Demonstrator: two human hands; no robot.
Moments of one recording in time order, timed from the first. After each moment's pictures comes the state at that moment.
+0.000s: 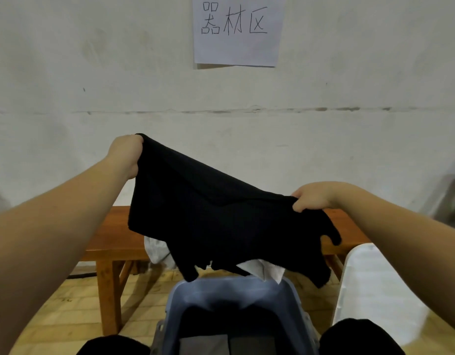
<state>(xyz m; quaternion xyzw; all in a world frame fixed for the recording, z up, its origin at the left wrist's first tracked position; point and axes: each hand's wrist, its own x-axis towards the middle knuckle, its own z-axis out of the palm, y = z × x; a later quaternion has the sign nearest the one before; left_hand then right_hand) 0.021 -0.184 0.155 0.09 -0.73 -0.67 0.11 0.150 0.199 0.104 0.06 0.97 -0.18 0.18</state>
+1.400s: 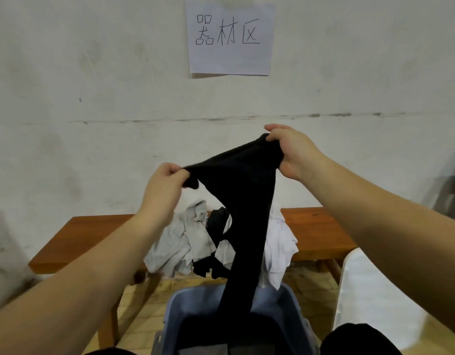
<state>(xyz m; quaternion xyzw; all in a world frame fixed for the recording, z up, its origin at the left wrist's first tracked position) 0.130 -0.119 0.121 -0.09 -0.74 -0.66 0.11 0.150 0.117 0.184 0.06 0.60 -0.79 -0.15</state>
